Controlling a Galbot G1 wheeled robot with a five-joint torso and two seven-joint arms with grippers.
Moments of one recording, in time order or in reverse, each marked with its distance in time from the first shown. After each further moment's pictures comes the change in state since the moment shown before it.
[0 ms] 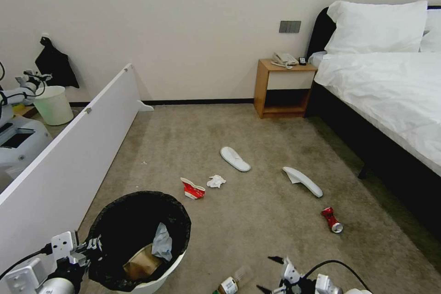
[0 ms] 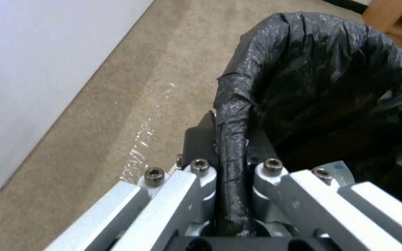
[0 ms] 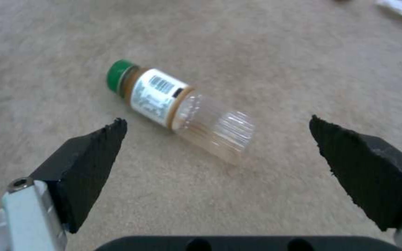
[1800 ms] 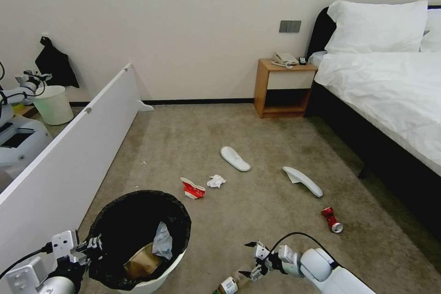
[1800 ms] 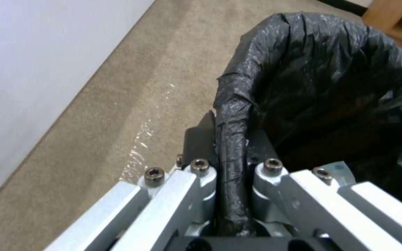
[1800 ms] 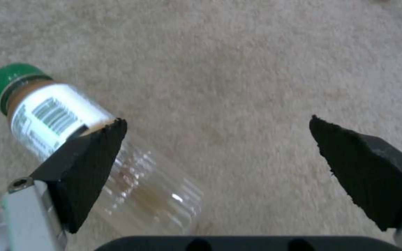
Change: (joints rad) left arm -0.007 -0.002 -0.002 0.002 -0.005 -0.001 0.000; right arm 0.408 0.196 -0.249 -0.403 -0.067 0.019 -0.055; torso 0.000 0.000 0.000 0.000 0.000
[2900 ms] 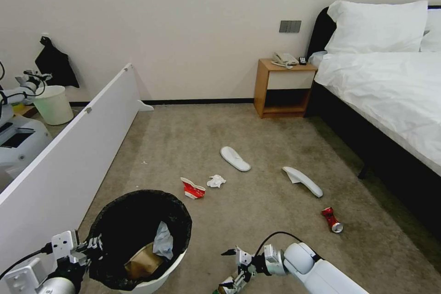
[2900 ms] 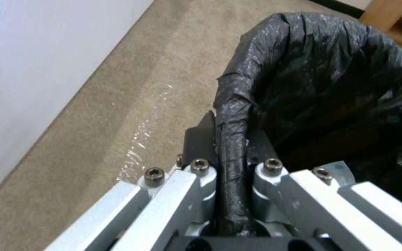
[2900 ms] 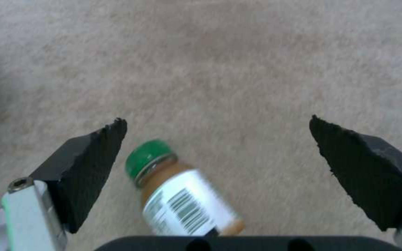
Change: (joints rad) left arm 0.002 -0.007 0.002 -0.008 0.000 0.000 0.001; right arm 0.050 0.040 -0.085 -0.023 0.078 0.077 -0.235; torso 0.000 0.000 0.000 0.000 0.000
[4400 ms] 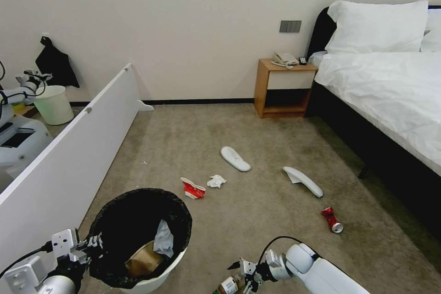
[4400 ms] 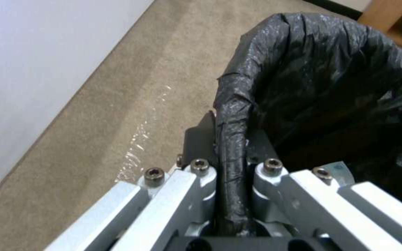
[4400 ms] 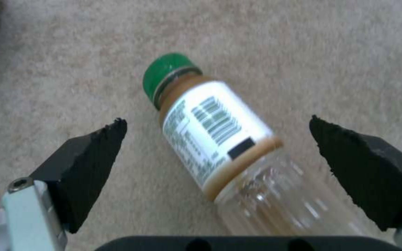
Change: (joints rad) left arm -0.010 0.003 0.000 0.002 -0.008 0.003 -0.004; right arm 0.063 0.032 -0.051 -0.164 -0.052 0.021 -0.071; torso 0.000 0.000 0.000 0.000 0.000
